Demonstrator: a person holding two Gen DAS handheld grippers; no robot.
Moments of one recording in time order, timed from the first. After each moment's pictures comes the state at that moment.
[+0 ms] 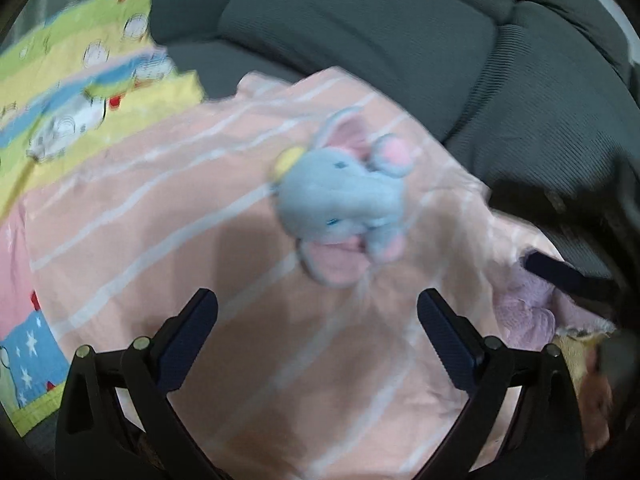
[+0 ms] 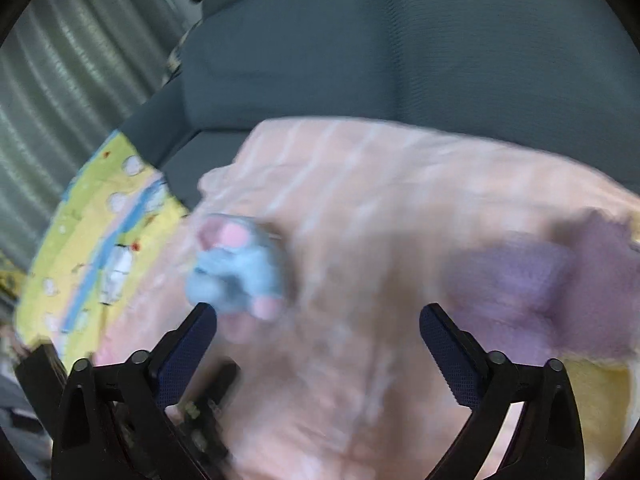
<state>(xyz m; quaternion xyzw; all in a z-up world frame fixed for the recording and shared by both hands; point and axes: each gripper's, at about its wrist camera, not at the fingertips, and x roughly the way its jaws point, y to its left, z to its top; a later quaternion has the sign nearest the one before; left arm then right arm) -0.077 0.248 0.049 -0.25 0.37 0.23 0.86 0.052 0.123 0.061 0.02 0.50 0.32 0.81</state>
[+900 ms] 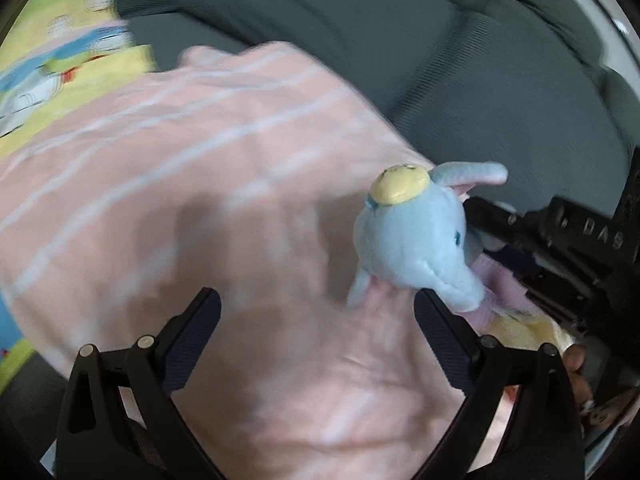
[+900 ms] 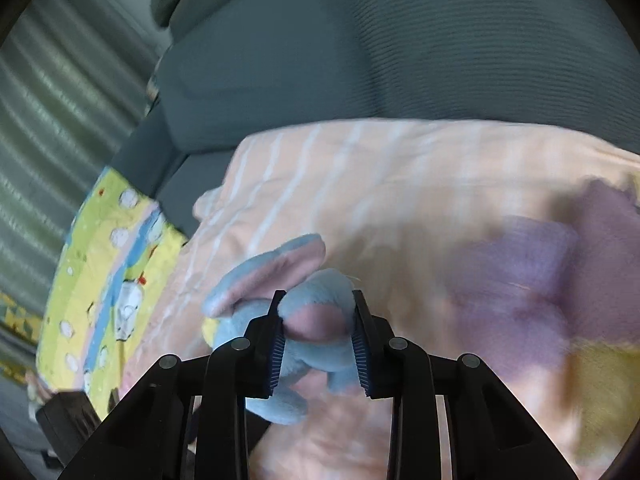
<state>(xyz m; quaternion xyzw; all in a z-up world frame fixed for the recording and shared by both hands) -0.077 0.209 0.059 -0.30 0.38 0.13 0.87 0.055 0.094 0.065 0.09 0.49 0.26 0.82</state>
